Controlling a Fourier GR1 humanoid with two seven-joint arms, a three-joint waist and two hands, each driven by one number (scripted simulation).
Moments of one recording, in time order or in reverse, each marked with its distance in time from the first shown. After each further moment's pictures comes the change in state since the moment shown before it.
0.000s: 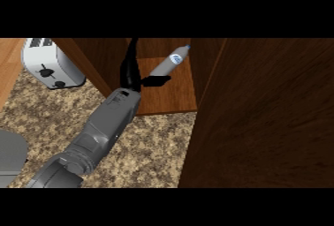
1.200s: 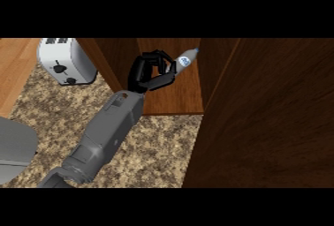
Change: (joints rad) left arm 0.135 -0.008 -0.051 -0.314 0.226 -0.663 -0.164; right arm -0.015 -0.009 -0.001 0.005 0.012 -0.055 0.032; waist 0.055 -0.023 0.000
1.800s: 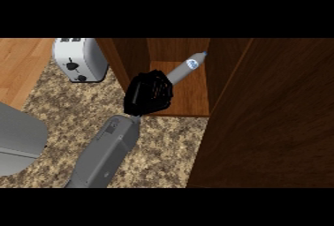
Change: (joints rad) left arm 0.325 0.004 -0.121 -0.449 0.096 -0.082 0.142; right arm -0.009 -0.051 0.002 -0.009 0.011 -0.030 0.026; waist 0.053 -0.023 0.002
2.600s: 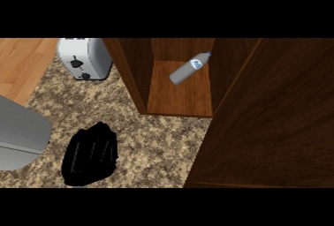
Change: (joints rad) left arm 0.681 0.224 -0.081 -0.765 0.053 0.009 0.110; right arm -0.137 -0.051 0.074 0.000 -0.029 0.143 0.115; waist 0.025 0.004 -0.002
